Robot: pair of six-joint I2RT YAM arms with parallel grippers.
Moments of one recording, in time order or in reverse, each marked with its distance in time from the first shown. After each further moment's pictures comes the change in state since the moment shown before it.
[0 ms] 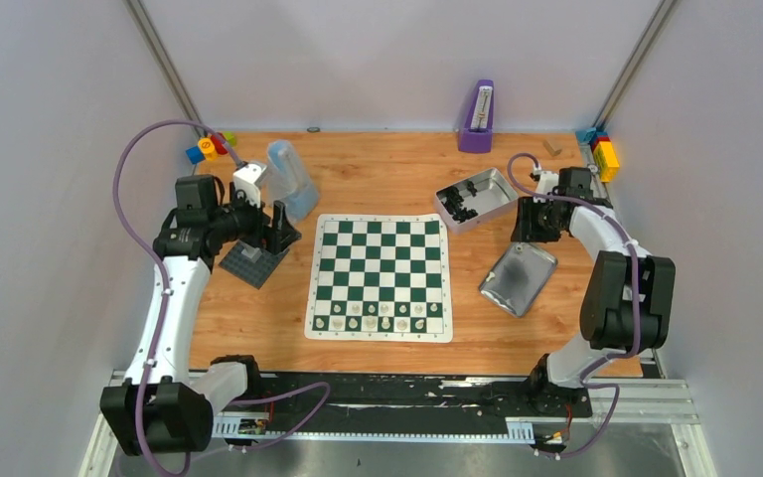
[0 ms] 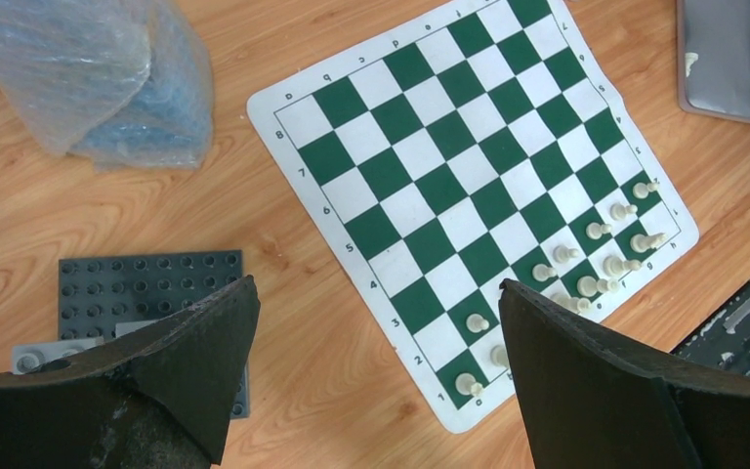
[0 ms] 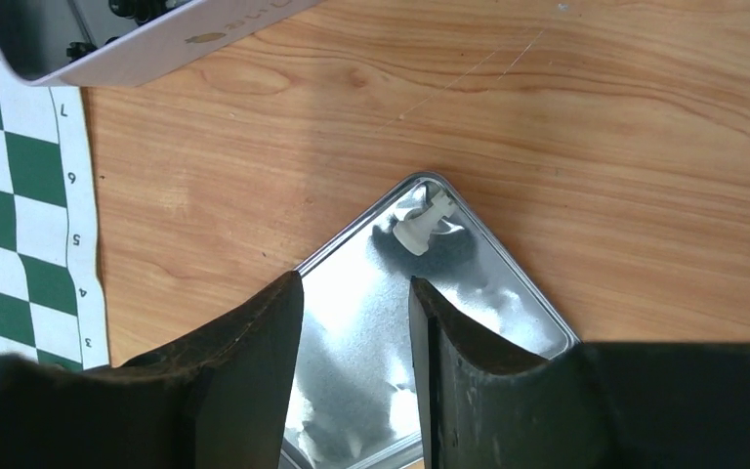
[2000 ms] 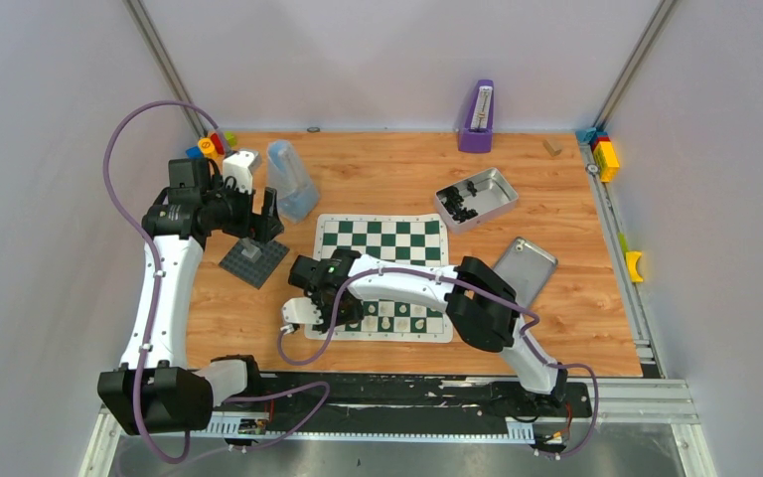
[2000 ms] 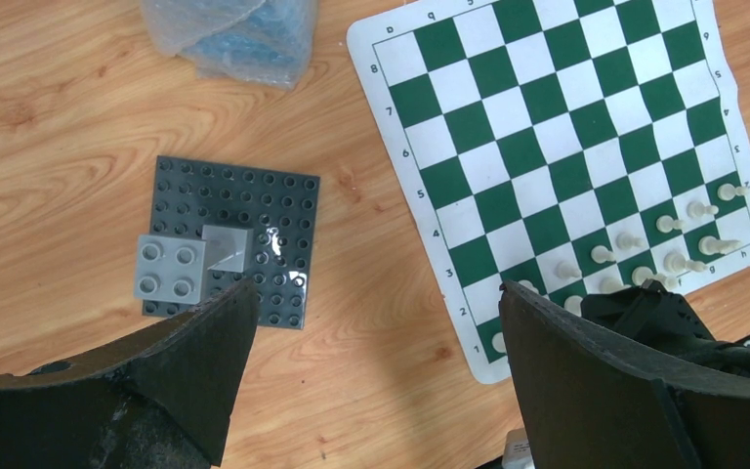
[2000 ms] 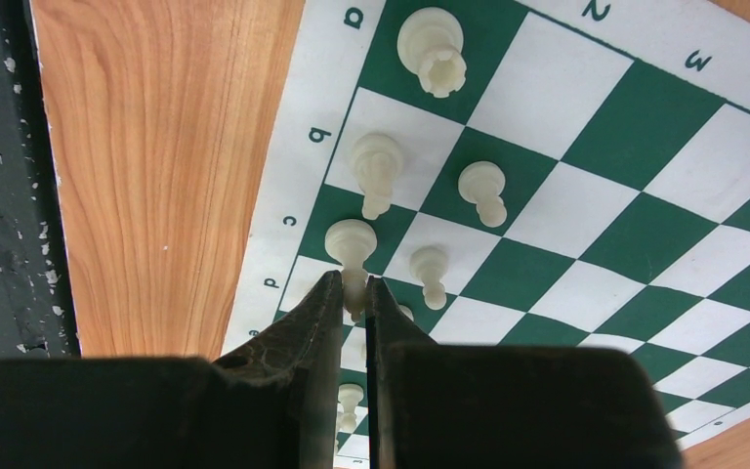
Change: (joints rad) left arm 0.019 0.095 0.196 -0.227 -0.230 0.005; right arm 1.343 0.595 0.746 -0.504 0.266 -0.555
